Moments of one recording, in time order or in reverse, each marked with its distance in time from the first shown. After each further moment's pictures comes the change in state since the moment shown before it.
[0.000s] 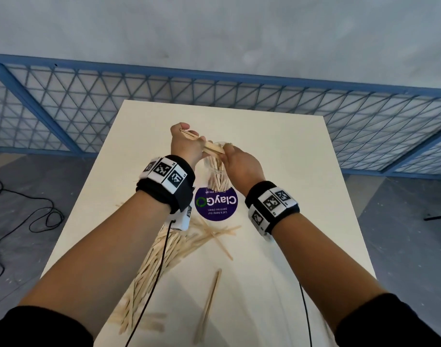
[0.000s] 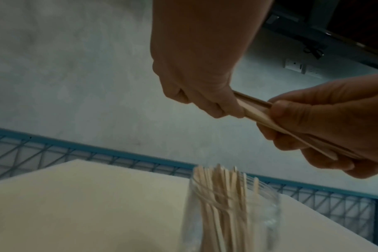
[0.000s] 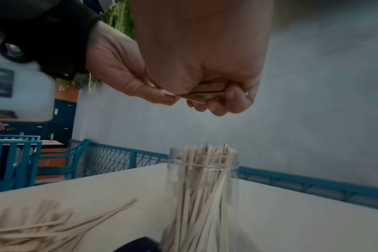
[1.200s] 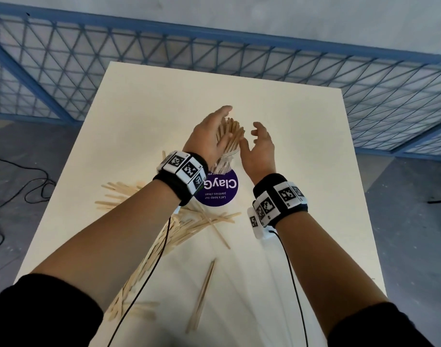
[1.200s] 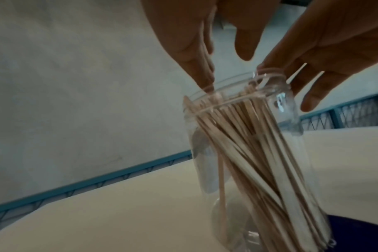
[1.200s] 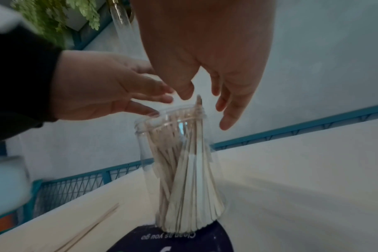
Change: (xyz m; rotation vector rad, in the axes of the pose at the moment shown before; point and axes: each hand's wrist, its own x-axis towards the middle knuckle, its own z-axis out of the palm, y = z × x) left_hand 0.013 -0.054 0.012 0.834 -0.347 0.575; right_hand 0.013 0.050 0.051 0.648 0.256 0.388
